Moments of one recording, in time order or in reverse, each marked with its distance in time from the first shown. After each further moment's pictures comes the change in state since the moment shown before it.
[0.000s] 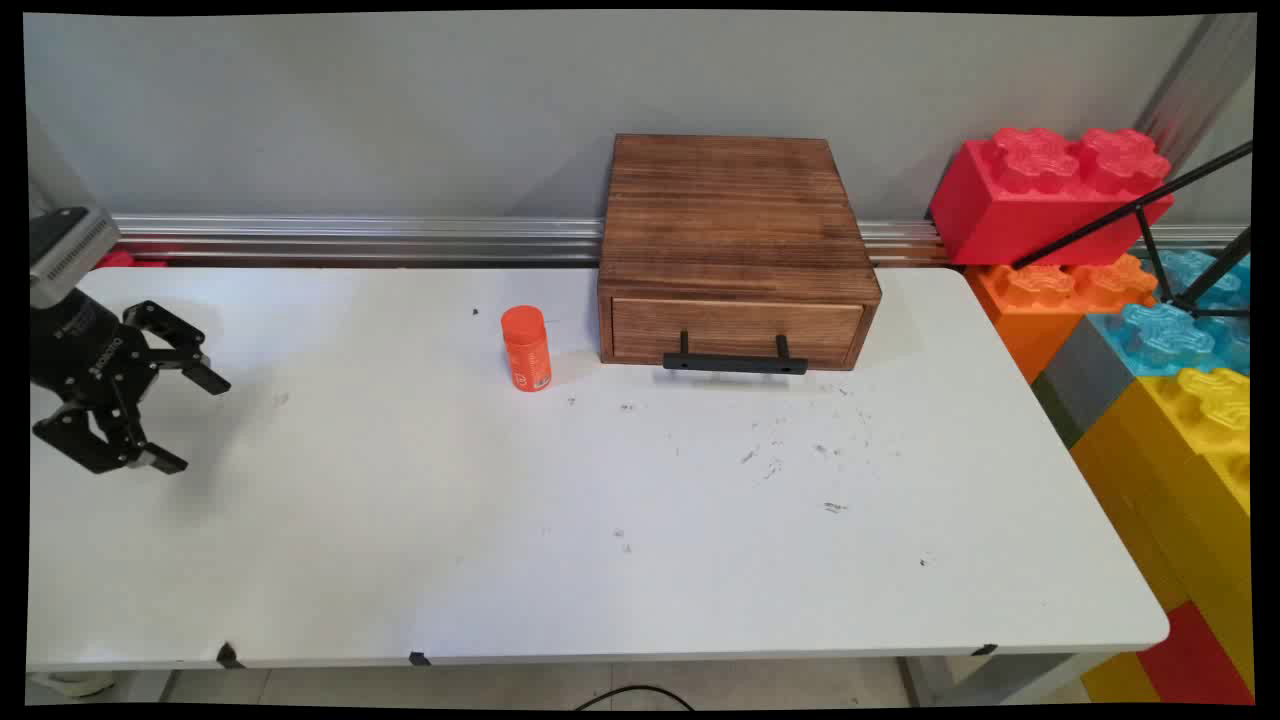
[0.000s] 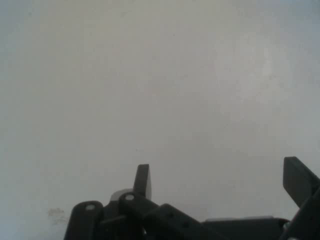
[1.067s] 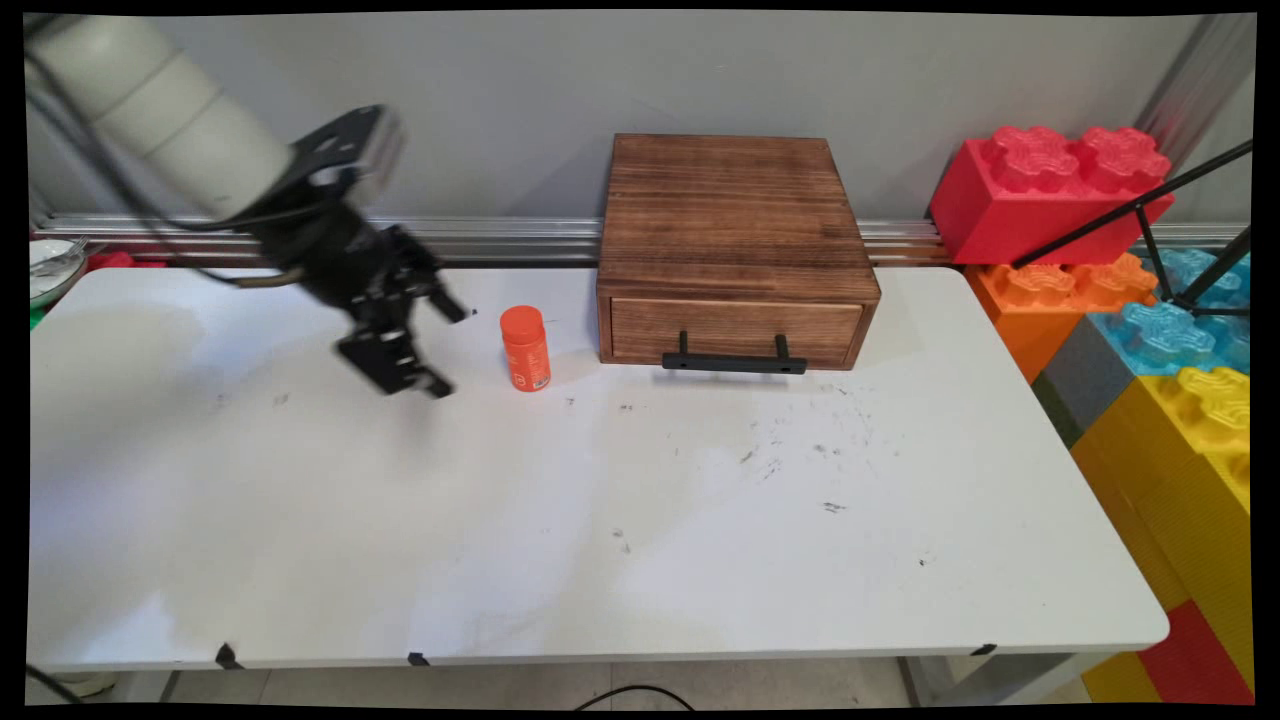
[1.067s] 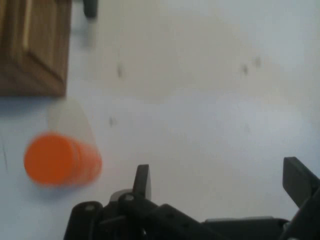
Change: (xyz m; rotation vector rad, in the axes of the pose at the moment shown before) arm 0.222 -0.039 0.033 0.048 0.107 0.003
